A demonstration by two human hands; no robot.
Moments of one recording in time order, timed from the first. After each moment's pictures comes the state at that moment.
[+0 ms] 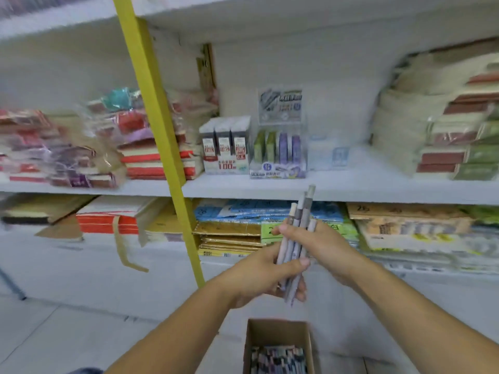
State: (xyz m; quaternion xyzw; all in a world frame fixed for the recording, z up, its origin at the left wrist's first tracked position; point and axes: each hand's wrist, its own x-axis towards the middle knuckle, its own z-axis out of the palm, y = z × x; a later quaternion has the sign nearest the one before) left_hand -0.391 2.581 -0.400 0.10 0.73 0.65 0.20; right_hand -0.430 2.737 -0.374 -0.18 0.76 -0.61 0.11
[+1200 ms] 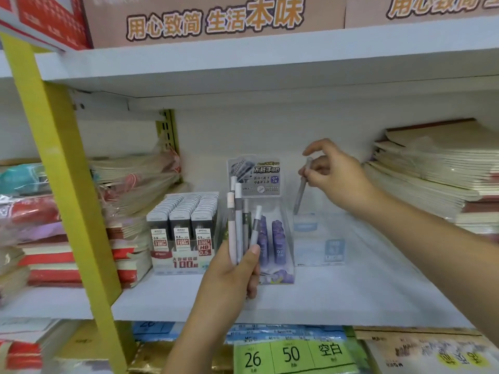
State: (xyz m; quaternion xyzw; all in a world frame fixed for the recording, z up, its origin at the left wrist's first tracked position) left_hand -0.539 2.573 -0.317 0.07 0.69 0.70 -0.13; right_hand -0.646 2.776 -0.202 -0.25 0.81 -0.45 -0.28
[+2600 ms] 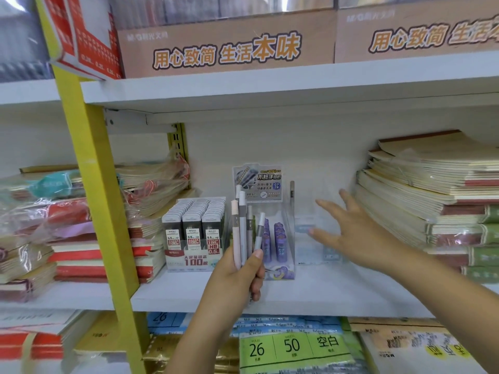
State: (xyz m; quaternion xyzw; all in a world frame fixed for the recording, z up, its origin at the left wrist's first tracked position) left_hand -0.518 2.572 -0.312 0.08 0.68 0.72 -0.11; right_hand -0.594 2.807 -0.258 -0.13 0.96 -0.21 -0.14
